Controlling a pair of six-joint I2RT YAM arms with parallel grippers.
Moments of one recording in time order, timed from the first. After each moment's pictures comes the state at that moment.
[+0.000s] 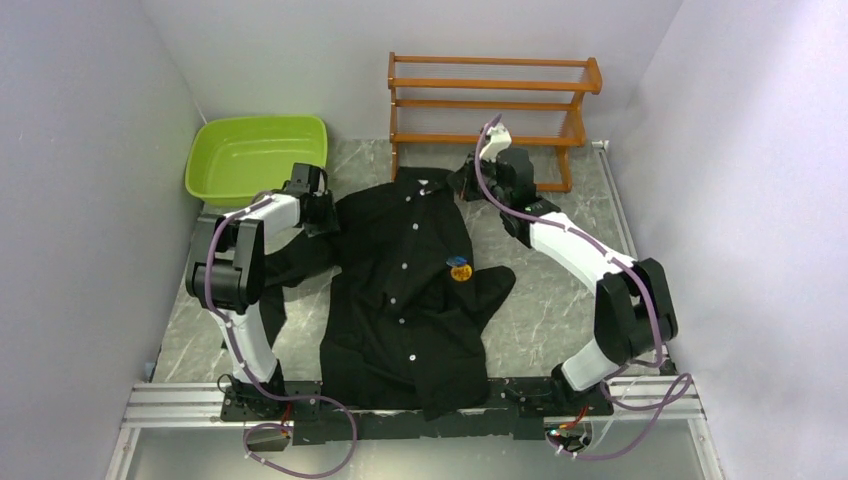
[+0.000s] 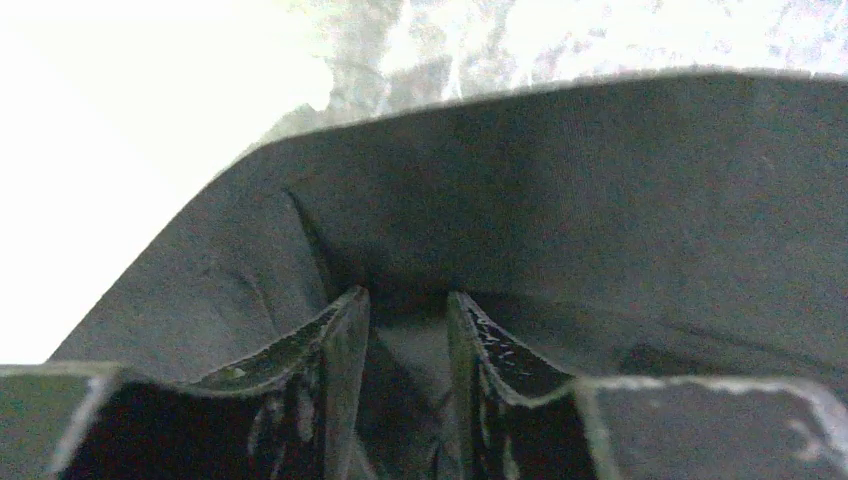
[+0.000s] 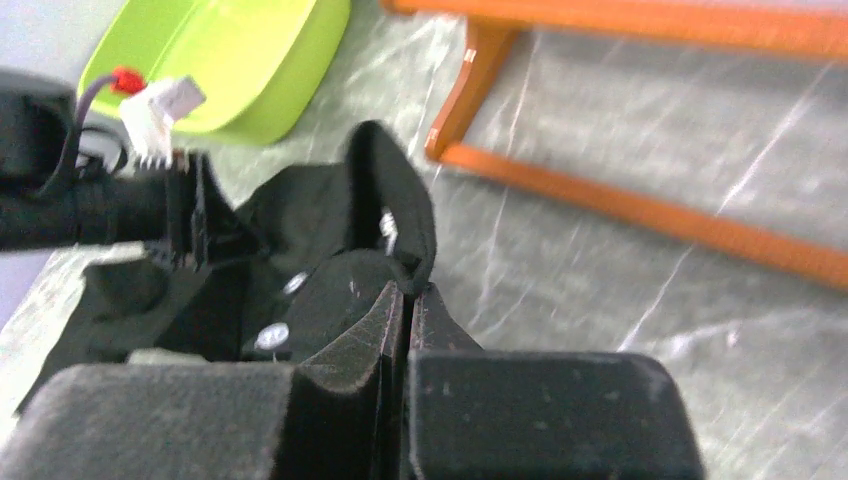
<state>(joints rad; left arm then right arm) -0.16 1.88 1.19 -0.32 0.06 -0.37 0.41 1.53 1.06 0.19 -0.21 0.35</state>
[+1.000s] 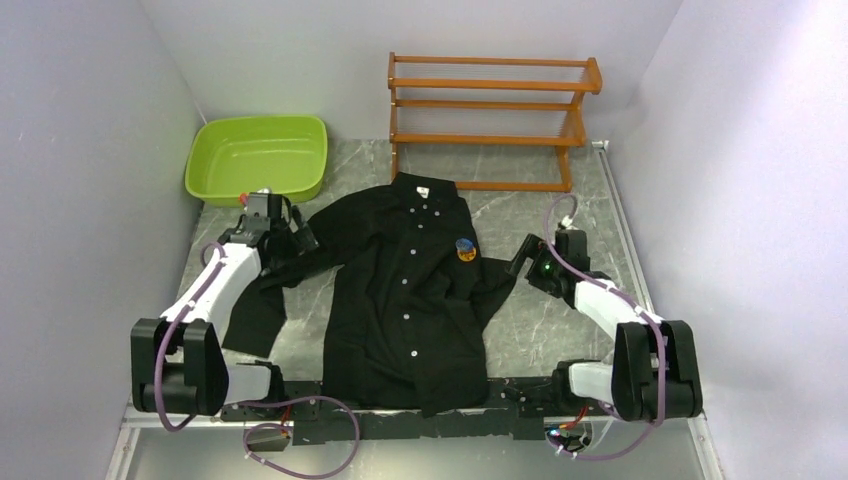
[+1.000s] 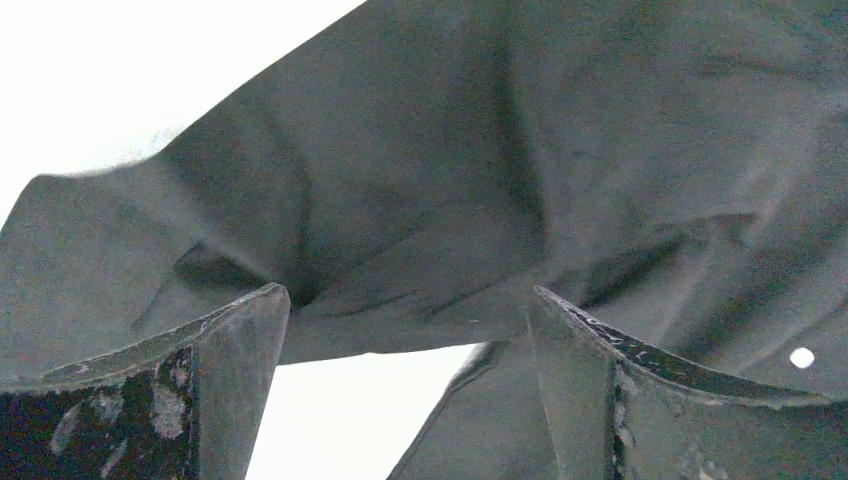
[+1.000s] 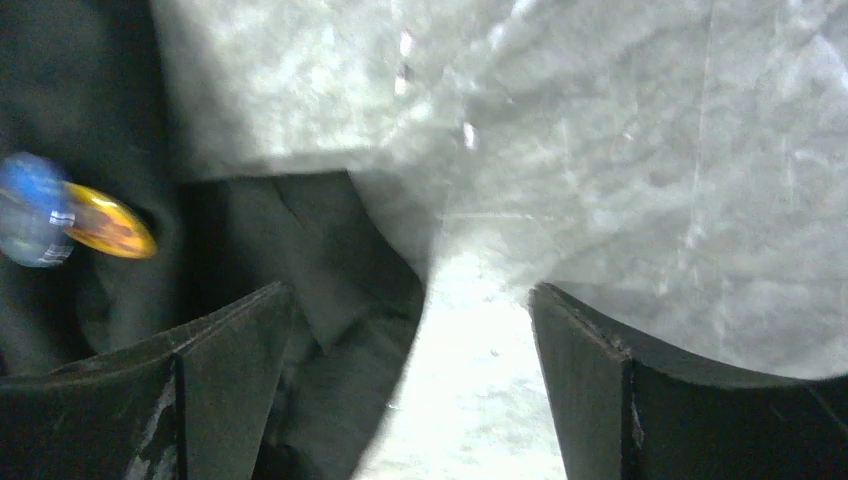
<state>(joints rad) -0.10 1.29 0.89 -0.49 -0.11 -0.53 0.08 1.24 0.51 -0.09 -0.13 0.51</state>
